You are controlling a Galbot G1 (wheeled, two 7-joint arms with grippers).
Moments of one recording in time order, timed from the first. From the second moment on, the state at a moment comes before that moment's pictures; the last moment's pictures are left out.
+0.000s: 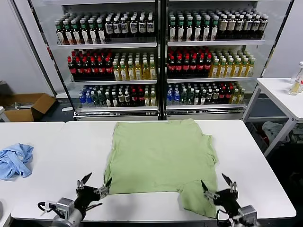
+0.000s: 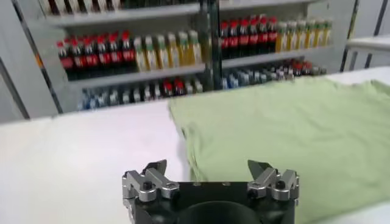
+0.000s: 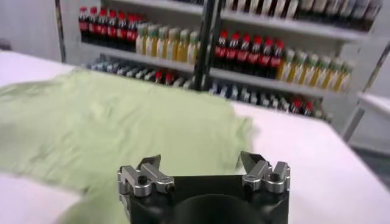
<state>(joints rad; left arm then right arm) 1.64 -1.12 -0.54 -2.20 -0.37 0.49 -0.07 -1.82 0.95 0.51 2.25 0.40 -0.32 0.19</state>
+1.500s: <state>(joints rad) 1.60 -1.17 -0.47 -2.10 -0.40 0.53 -0.13 -1.81 0.98 0.46 2.18 0.49 -0.31 0.20</state>
